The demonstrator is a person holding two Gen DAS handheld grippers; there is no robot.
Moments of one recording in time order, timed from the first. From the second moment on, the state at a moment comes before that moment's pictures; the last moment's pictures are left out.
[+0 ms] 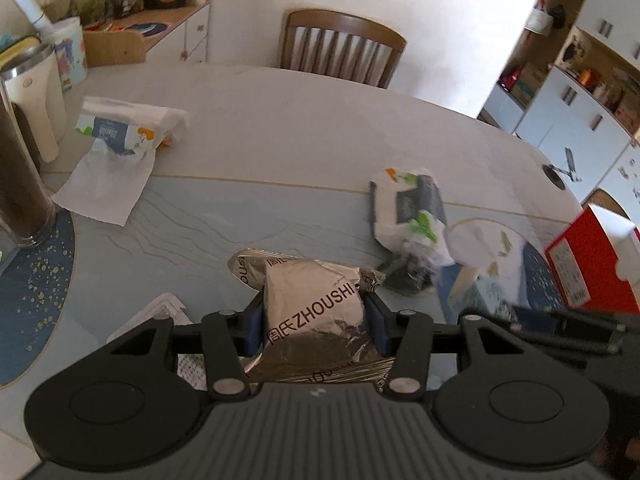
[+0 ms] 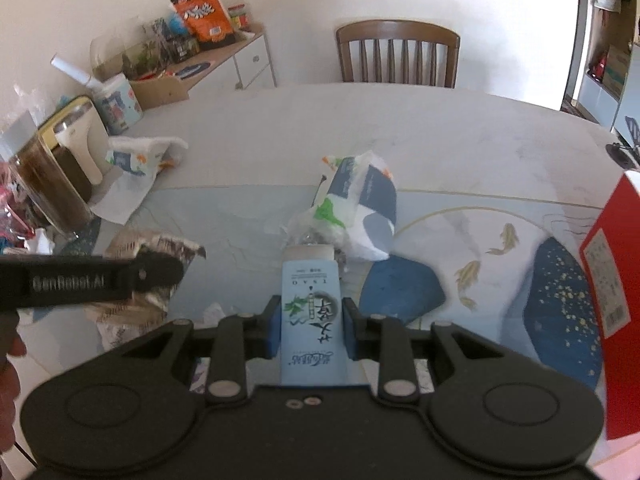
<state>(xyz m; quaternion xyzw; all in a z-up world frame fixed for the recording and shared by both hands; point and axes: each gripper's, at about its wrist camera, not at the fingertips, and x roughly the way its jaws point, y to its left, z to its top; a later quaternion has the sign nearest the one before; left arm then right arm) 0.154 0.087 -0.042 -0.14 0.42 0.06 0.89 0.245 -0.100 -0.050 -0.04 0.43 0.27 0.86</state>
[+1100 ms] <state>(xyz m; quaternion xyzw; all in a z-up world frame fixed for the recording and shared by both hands) 0.137 -0.044 0.021 -0.05 0.39 -0.05 0.92 0.218 -0.226 0.019 0.02 0.39 0.23 0.89</state>
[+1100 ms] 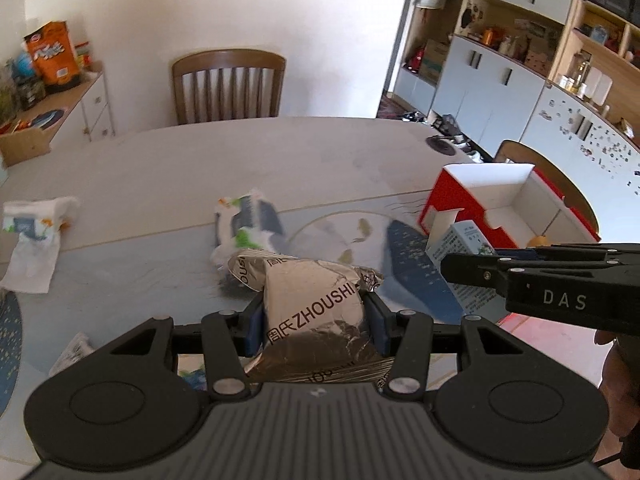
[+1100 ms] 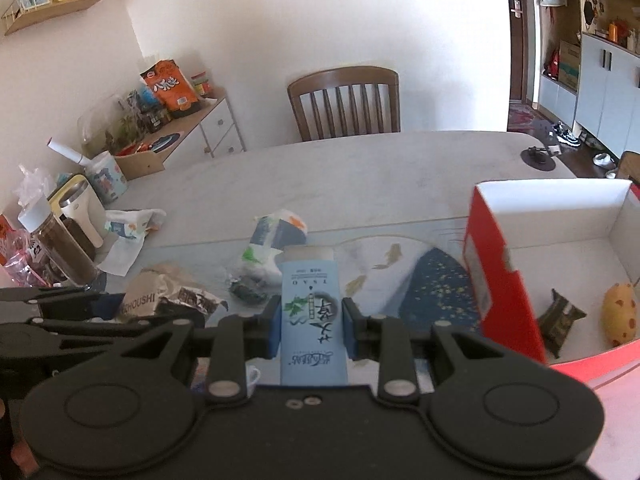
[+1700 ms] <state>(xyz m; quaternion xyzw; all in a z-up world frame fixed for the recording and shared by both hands) 0.174 -0.142 0.033 -0.04 0.38 -0.08 0.92 0.256 -0.330 0.032 0.03 0.38 0.20 0.90</state>
